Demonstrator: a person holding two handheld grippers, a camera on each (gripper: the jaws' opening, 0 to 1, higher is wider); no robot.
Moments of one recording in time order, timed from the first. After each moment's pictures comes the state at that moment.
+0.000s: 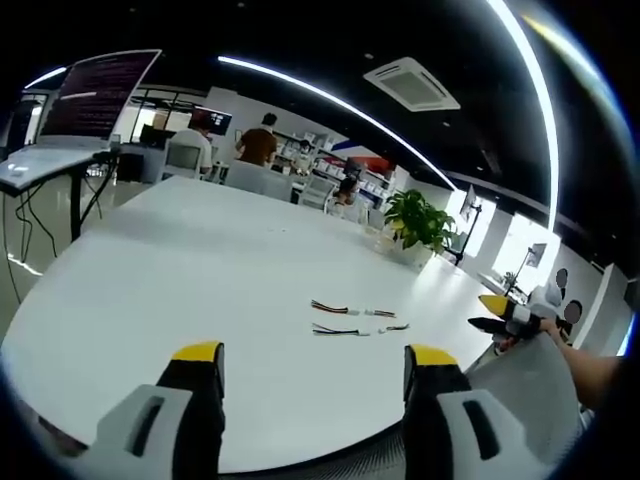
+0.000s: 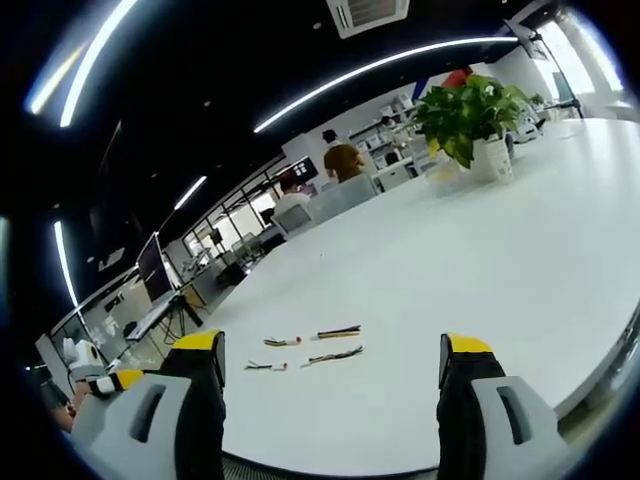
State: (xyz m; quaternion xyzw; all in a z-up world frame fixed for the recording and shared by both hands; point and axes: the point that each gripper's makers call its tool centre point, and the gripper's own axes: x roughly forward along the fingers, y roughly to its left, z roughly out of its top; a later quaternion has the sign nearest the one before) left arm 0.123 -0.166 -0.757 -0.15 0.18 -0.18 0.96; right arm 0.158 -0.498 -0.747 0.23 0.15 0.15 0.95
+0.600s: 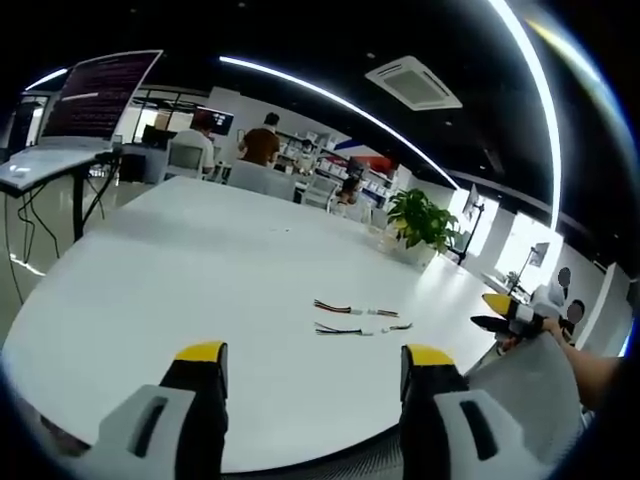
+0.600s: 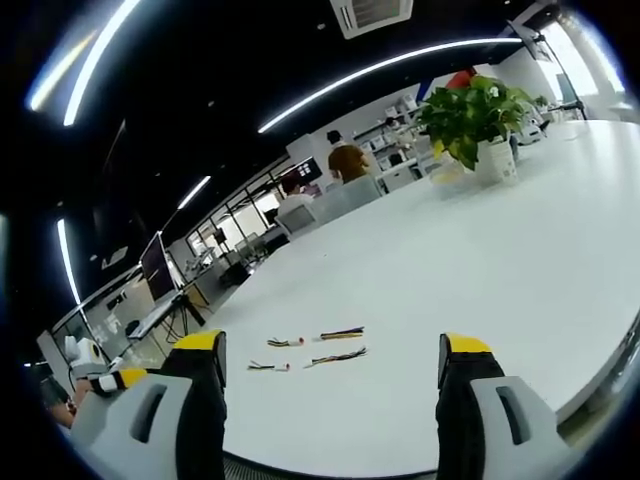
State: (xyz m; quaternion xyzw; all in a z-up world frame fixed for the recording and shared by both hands) left arm 0.124 -0.164 -0.757 -0.15 0.18 -0.17 0.96; right arm 0.159 -0.496 -0.745 0.23 0.15 0.16 0.95
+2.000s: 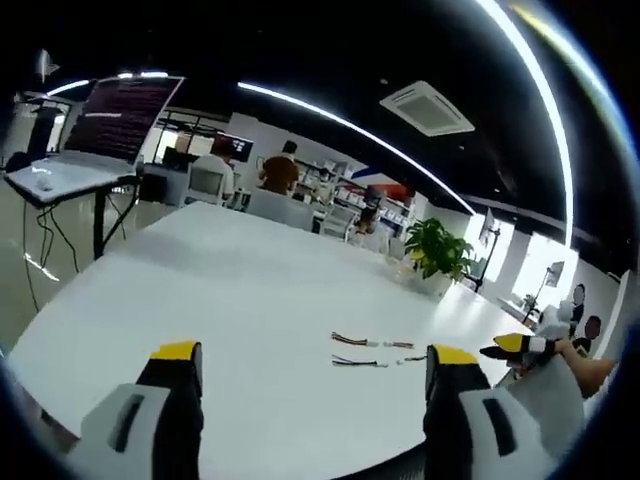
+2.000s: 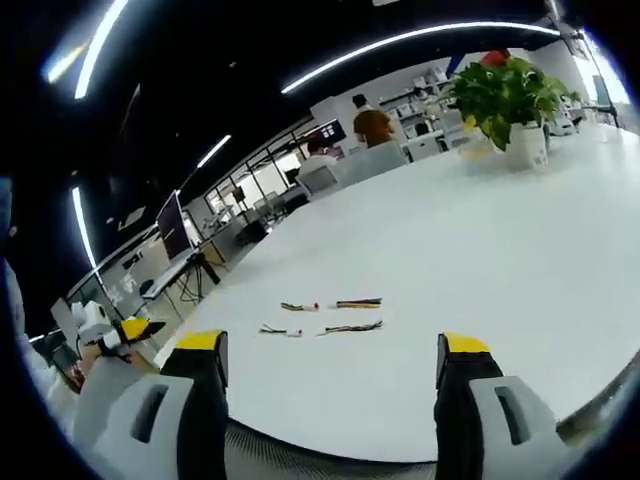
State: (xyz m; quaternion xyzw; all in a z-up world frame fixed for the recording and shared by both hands) left arm 0.134 -0.140 -0.738 -0.15 0.13 -0.11 0.97; right arm 0.156 -0.478 -0.756 0.19 0.21 0.24 0.93
